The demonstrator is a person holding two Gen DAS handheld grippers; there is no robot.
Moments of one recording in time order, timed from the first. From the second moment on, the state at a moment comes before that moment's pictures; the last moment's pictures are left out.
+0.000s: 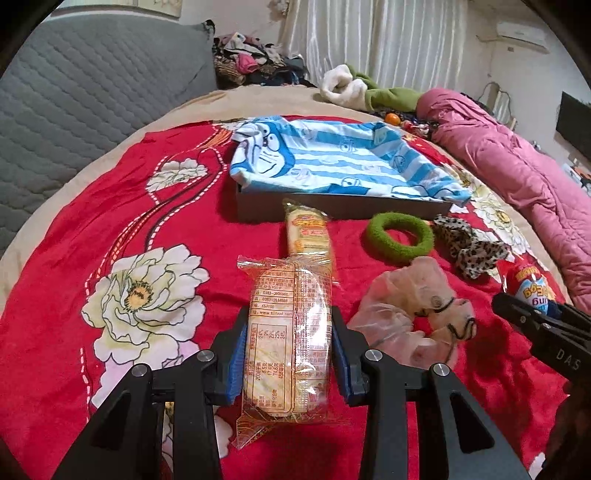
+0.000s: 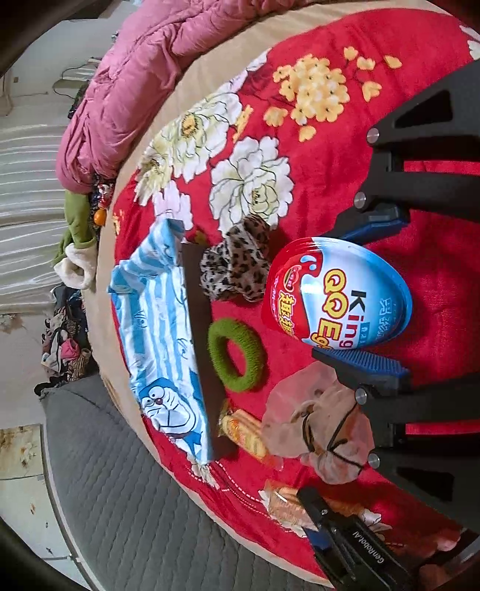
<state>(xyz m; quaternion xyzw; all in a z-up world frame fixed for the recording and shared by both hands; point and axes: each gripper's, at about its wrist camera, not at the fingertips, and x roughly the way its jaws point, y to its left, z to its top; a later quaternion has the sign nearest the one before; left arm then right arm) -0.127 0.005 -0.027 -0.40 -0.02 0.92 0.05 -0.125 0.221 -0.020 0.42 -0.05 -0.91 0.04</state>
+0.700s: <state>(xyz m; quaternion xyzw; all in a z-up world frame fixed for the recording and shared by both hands) -0.131 0.017 0.028 -0.36 -0.01 0.93 0.04 -0.122 0.219 0.020 0.39 -0.03 -0.92 0.06</state>
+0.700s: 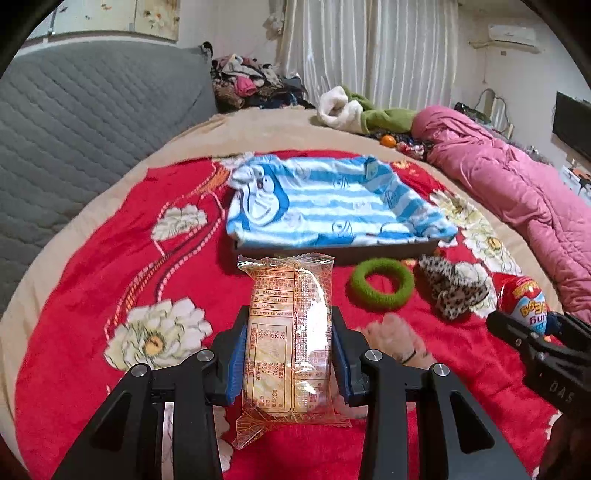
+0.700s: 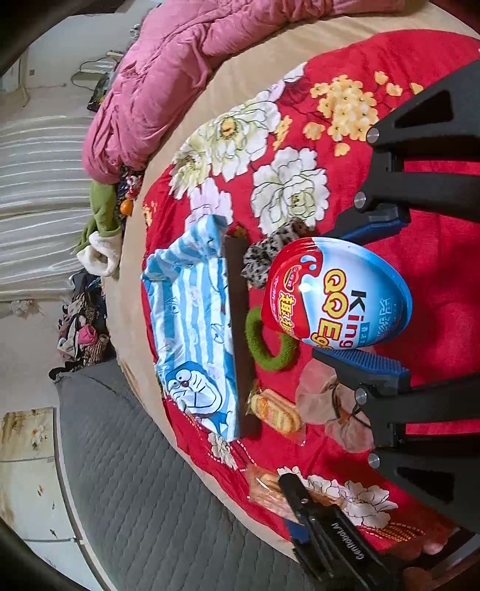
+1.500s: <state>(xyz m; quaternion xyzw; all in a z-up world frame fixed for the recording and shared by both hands) -0.156 0.040 0.114 -0.30 0.02 0.95 0.03 -0.154 0.195 0.102 0.33 0.00 -0.94 0.08</state>
